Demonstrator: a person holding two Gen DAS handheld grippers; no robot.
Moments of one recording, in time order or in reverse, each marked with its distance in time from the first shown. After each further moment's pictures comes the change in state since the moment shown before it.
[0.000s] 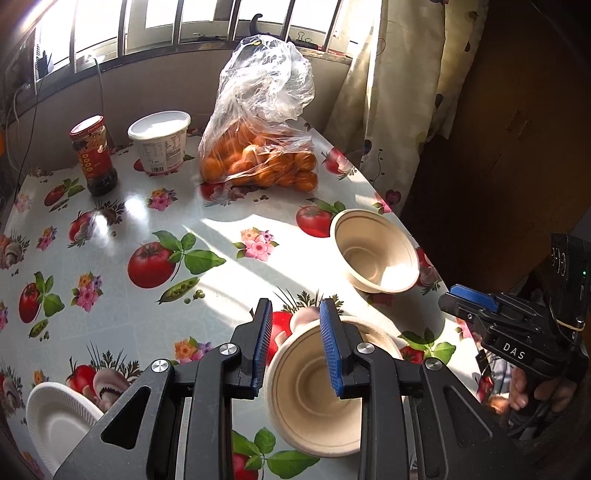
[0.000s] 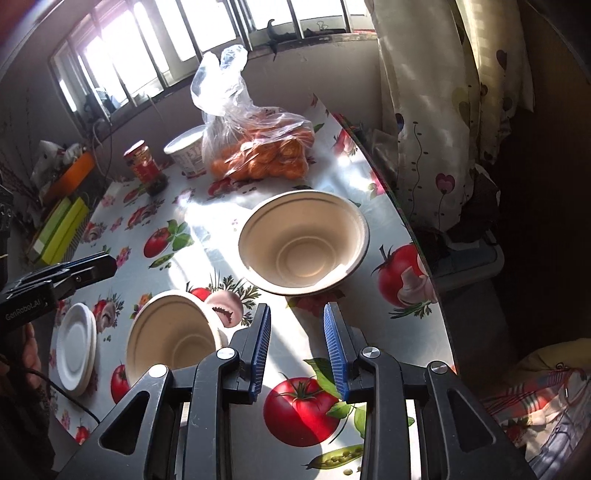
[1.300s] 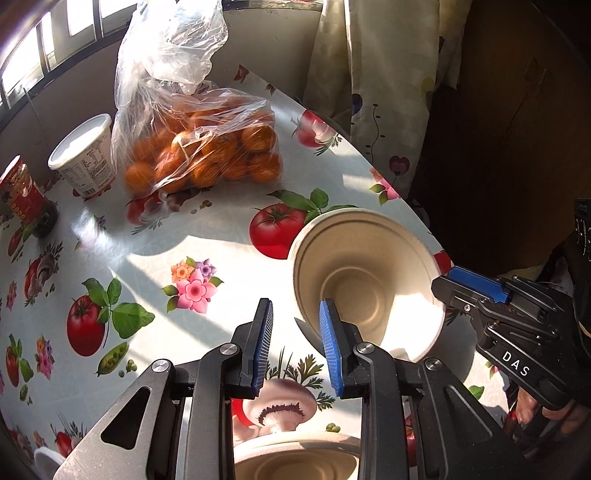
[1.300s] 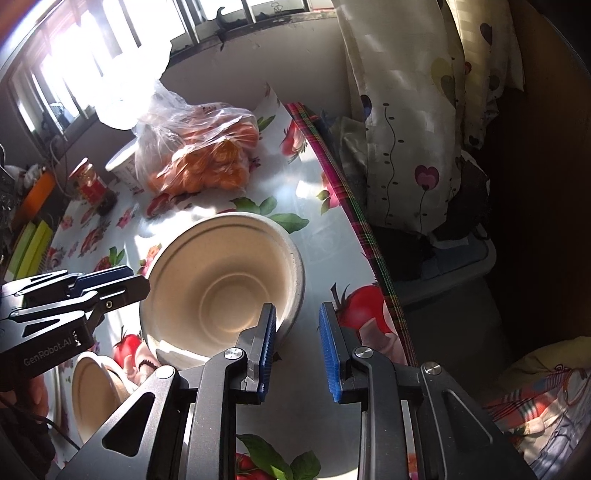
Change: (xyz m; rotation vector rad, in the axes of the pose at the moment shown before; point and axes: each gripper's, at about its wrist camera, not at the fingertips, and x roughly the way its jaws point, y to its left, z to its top) left arm 0.115 -0.061 0.051 0.113 0.143 0.057; right arm 0.069 -0.055 0.040 0.065 0.043 -0.056
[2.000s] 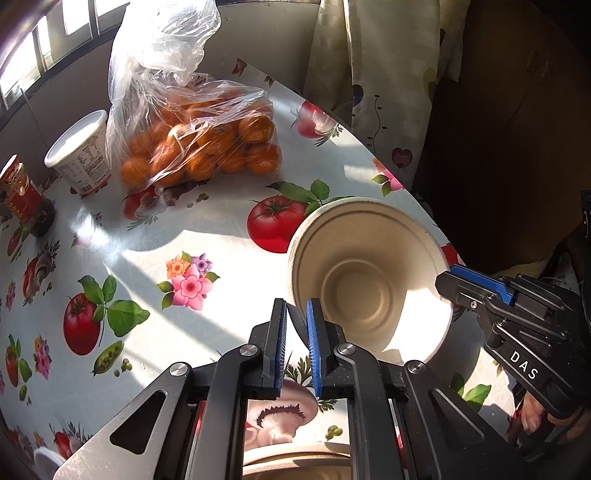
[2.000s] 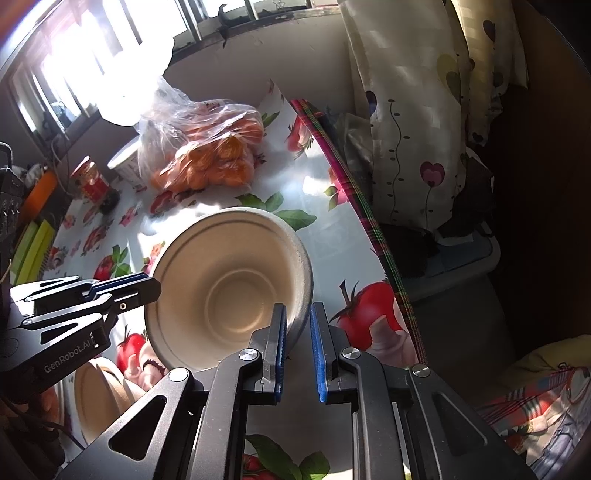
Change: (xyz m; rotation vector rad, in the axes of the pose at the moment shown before) left arm 0.009 -0.002 -0.002 0.010 0.016 0.013; right arm 0.003 0.003 0.000 -0.003 0.010 0.011
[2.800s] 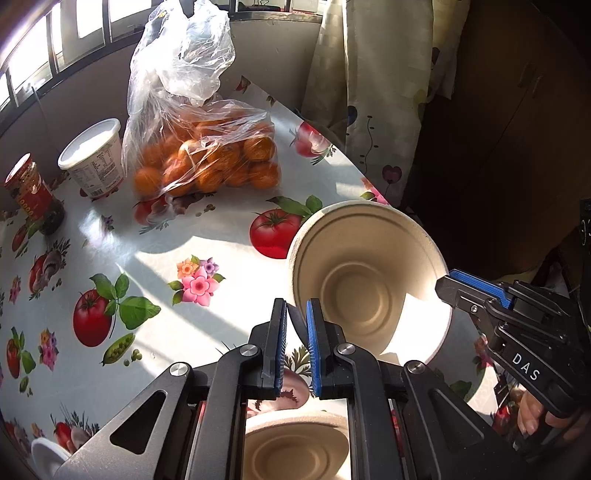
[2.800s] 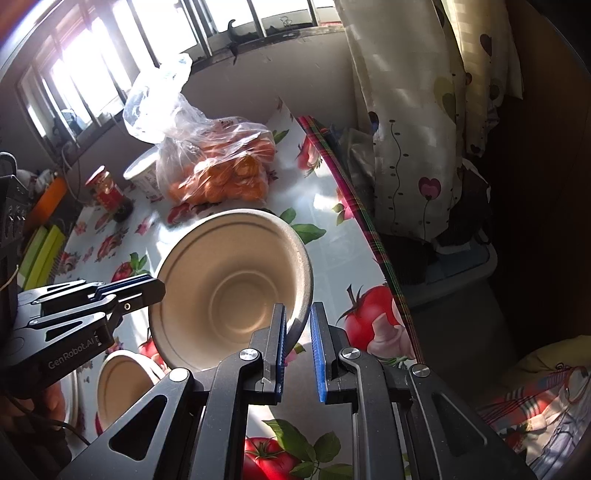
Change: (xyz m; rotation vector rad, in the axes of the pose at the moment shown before) left arm -0.032 0.001 -0.009 -0.022 -0.053 -0.027; right arm -0.036 0.012 -0.003 0.002 -0.045 0.013
